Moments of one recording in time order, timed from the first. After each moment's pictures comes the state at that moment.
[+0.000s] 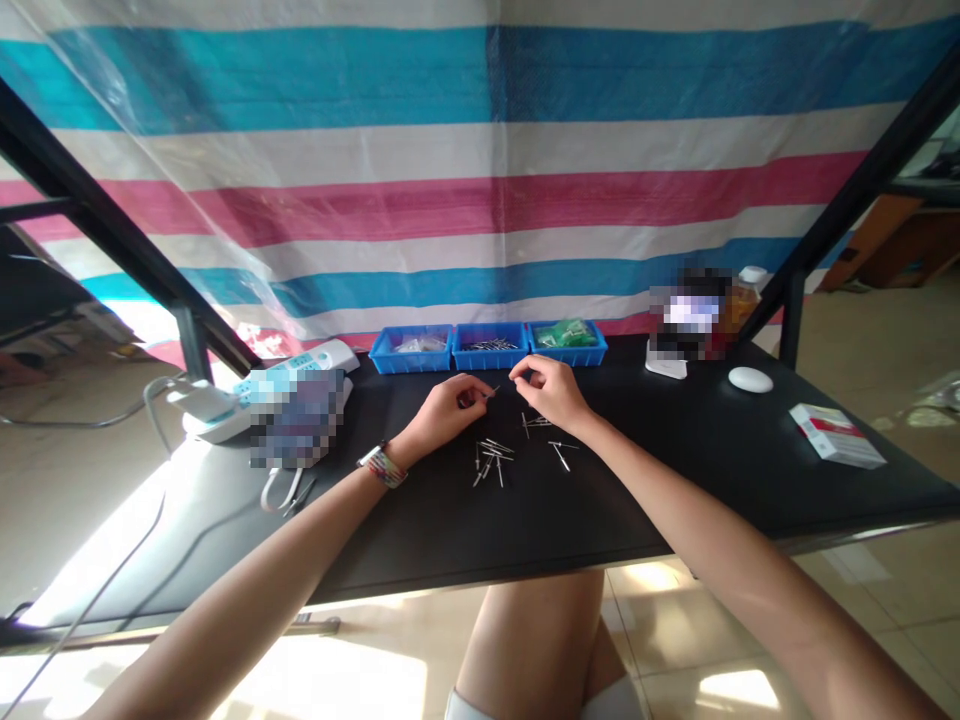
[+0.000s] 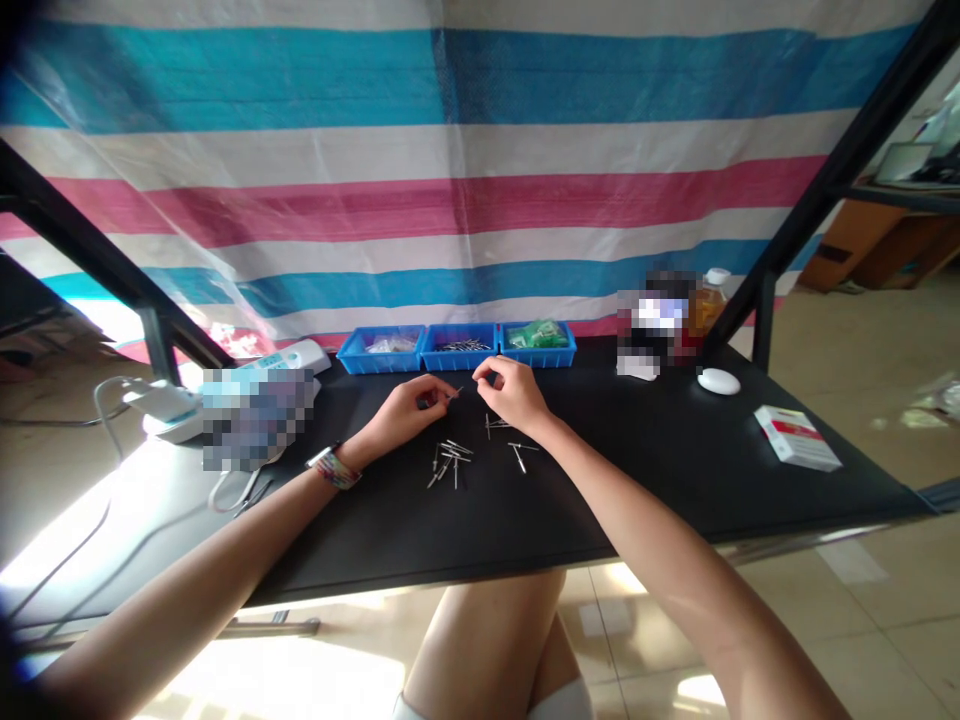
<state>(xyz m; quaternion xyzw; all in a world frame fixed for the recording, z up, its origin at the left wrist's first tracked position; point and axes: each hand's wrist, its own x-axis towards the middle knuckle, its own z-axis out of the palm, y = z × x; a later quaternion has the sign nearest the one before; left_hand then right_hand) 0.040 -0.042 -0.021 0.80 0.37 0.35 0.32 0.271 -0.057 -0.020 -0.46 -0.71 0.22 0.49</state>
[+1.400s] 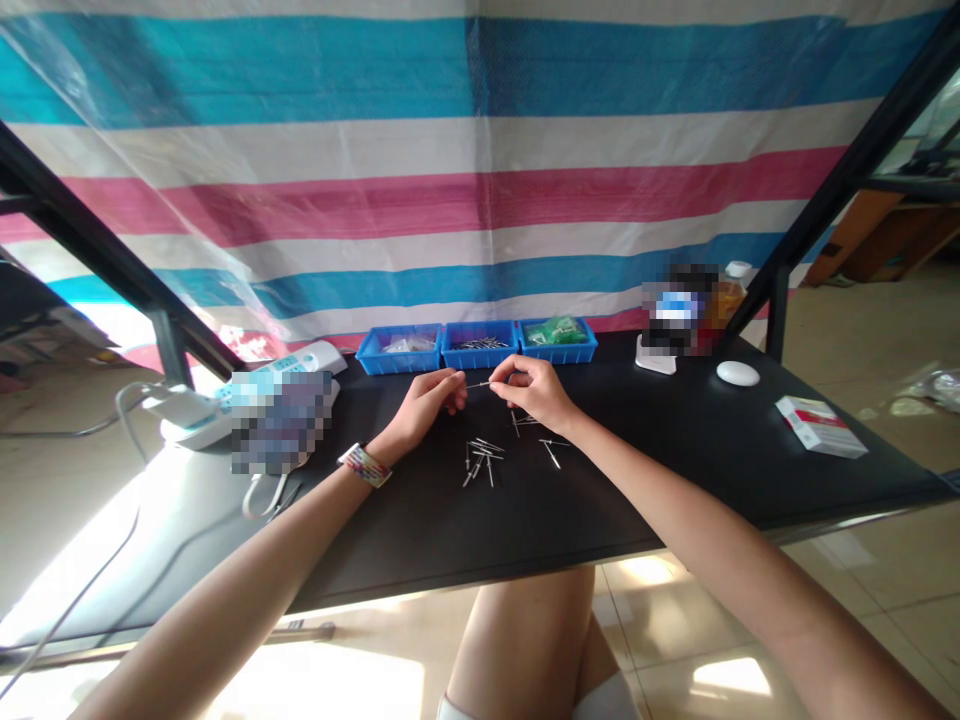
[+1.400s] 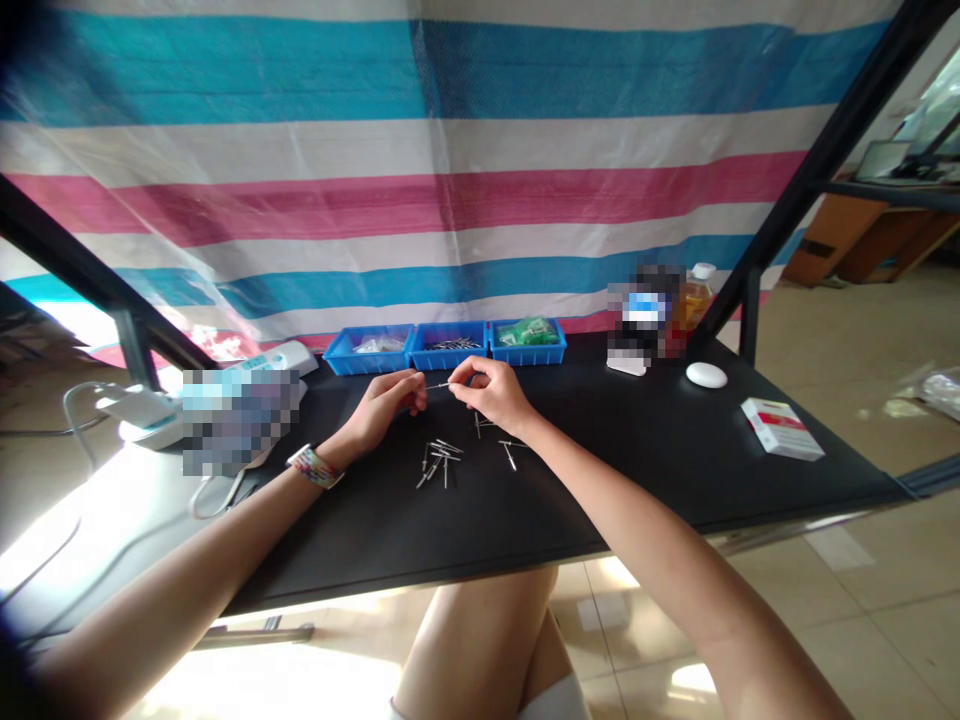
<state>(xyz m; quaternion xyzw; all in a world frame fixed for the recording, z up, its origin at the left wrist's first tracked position) 0.036 -0.040 -0.014 0.64 0.38 0.41 0.53 0.255 -0.067 -0.008 -0.39 -0.62 0.42 0.53</state>
